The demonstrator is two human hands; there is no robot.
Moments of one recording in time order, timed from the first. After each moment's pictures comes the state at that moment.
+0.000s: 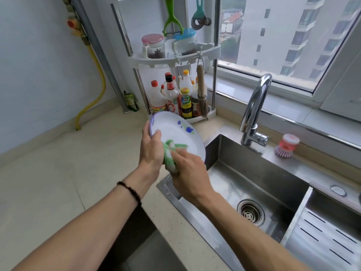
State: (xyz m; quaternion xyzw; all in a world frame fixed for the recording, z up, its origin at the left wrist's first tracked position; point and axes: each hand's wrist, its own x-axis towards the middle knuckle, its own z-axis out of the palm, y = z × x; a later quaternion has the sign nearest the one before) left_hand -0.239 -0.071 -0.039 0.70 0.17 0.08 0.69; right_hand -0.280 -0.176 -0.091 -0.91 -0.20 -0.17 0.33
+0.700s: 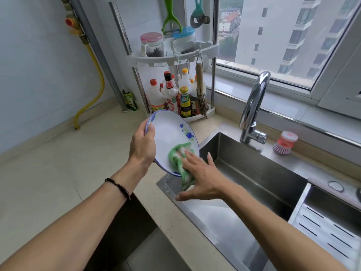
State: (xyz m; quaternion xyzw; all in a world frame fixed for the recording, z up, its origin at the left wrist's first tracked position) left_hand -0.243 -0.051 -0.033 0.79 0.12 0.09 0.60; right_hand -0.280 -0.220 -0.097 -0.93 -0.26 0.13 0.23
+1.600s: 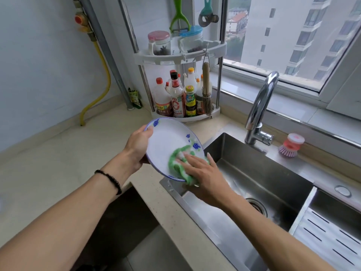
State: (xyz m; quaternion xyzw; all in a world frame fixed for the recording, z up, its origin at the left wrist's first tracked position) left_hand -0.240 -0.021 -0.028 0.74 0.16 -0.07 0.65; right_hand -0.292 -0.218 -0.114 -0.92 -0.28 -0.03 0.27
